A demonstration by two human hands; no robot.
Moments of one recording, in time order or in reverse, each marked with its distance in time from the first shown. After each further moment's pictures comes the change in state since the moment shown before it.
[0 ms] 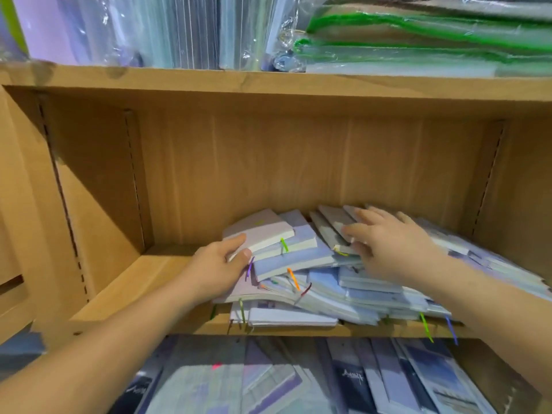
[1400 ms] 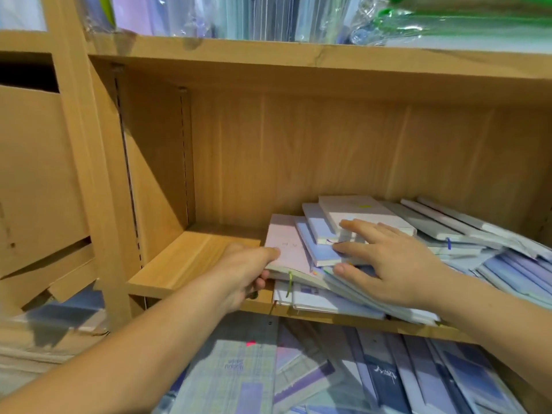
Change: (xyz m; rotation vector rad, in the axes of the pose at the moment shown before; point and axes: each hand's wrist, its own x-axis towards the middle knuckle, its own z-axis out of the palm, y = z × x) left_hand -0.033 -0.005 0.001 -0.802 0.021 -0.536; right_hand -0.007 -0.075 0.010 0.104 0.076 -0.321
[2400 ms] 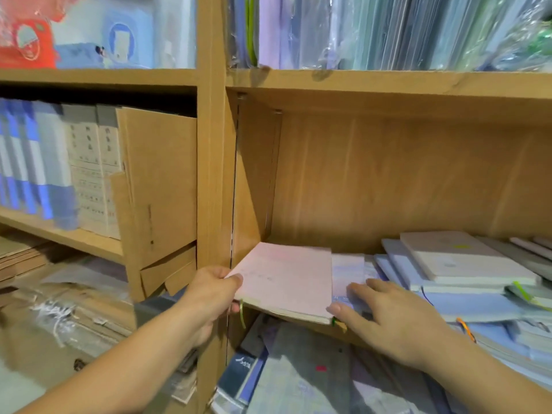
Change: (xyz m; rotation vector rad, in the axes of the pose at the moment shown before) left_hand -0.015 -0.045 -0.173 0.045 0.336 0.036; right_hand 0.057 -0.126 0.040 0.189 -0.094 0.035
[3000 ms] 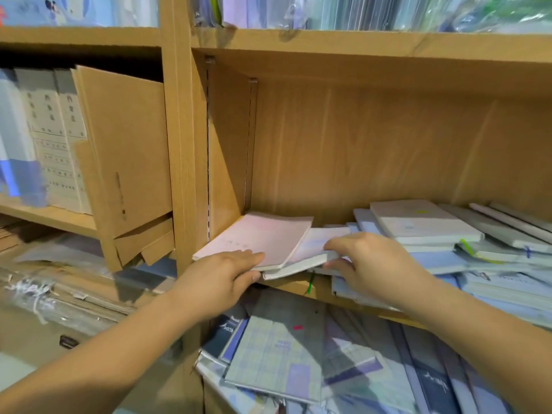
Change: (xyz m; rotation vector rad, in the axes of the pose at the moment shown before) left_hand -0.012 -0.020 0.017 1.018 -0.213 0.830; right_hand -0.001 0.016 -0.025 -0.038 0.153 -0.199
